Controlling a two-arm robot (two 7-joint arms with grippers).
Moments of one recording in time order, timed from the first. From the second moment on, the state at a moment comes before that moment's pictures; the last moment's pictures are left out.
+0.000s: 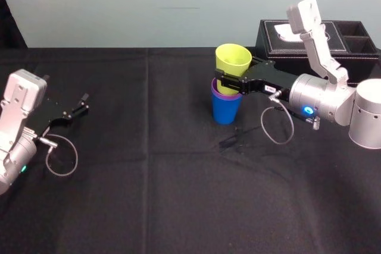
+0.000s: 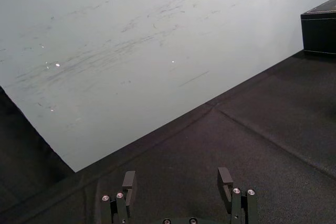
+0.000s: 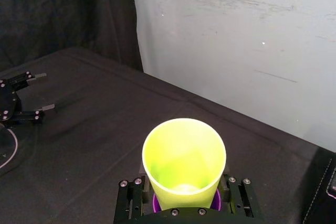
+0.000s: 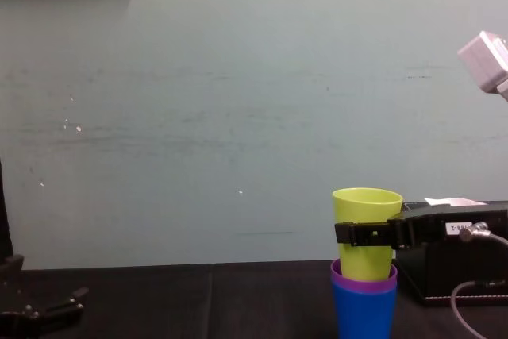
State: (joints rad) left arm -0.20 0.60 0.45 -1.41 -0.25 -0.12 0.03; right arm 0.49 0.45 -0.47 -1.35 0.49 0.28 0.45
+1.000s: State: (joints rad) left arm -0.20 0.60 0.45 -1.41 -0.25 -0.12 0.03; right arm 0.49 0.45 -0.47 -1.35 0.49 0.28 0.45
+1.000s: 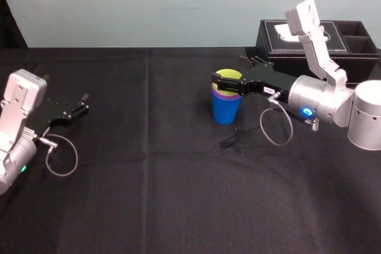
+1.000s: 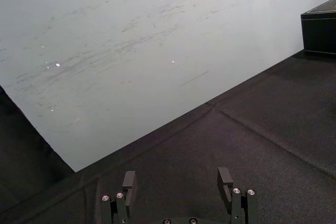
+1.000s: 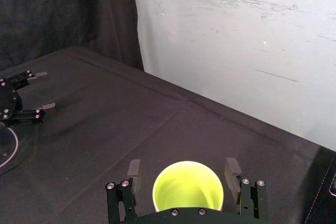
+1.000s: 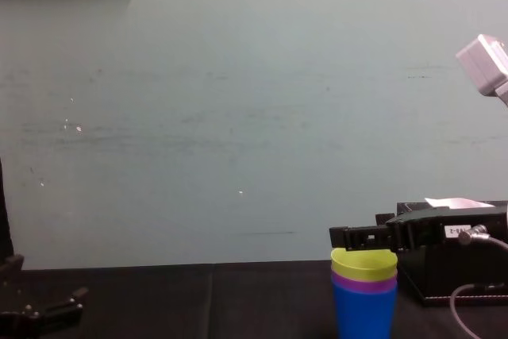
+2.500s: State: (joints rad) left arm -0.20 0.60 0.45 -1.41 -0.25 -0.12 0.03; right arm 0.19 0.23 -0.28 -1.47 0.28 0.14 -0.22
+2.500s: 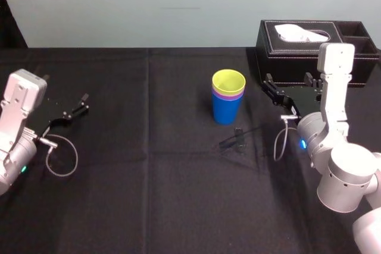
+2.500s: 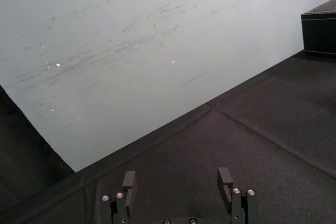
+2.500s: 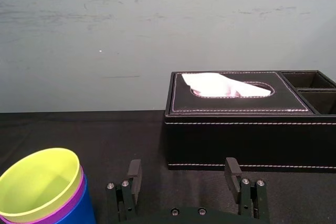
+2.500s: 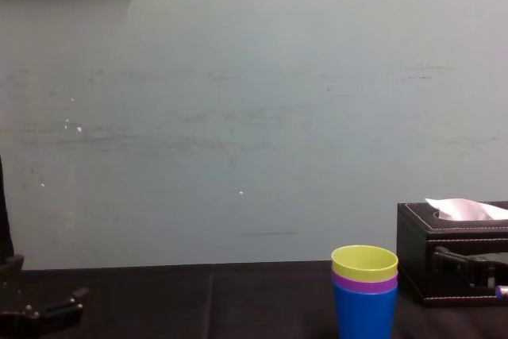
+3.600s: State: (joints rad) left arm -0.20 0.60 0.45 -1.41 -0.25 -0.12 0.03; right arm 0.20 0.23 -0.28 -1.47 0.28 0.14 -0.22
